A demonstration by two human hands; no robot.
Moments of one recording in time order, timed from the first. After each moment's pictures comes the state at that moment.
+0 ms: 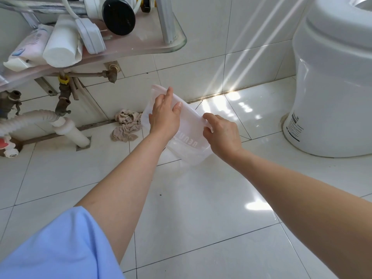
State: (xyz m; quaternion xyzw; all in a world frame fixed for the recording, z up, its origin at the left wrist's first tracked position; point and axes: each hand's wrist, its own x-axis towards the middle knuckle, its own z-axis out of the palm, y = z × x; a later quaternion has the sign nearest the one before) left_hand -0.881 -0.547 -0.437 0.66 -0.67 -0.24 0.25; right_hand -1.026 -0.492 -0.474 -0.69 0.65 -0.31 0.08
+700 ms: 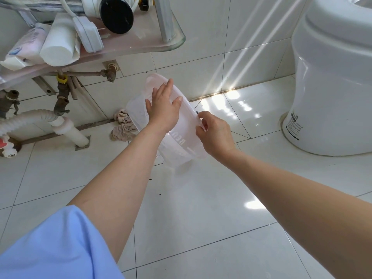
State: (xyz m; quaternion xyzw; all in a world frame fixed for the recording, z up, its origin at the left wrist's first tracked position) left_hand -0.883 -0.554 -0.425 0.65 -0.68 -0.23 0.25; right_hand -1.012 -0.494 -0.479 -0.63 0.65 -0.38 0.18
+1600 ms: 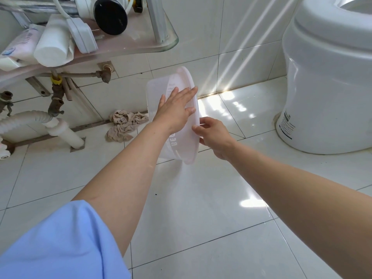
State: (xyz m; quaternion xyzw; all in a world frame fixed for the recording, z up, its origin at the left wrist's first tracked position) left_hand -0.903 -0.552 -0.428 0.55 -0.81 -0.17 0.11; right_hand -1.025 -0.494 -0.470 -0.41 0.58 -0.43 0.56
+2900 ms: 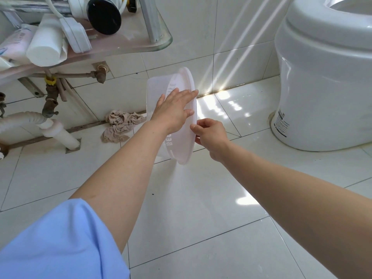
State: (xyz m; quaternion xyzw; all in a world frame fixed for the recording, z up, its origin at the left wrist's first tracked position) left_hand -0.907 -0.548 -0.427 0.53 -0.83 -0.15 0.09; right_hand -1.021 -0.492 -0.478 -0.33 0.62 -0.48 0.53
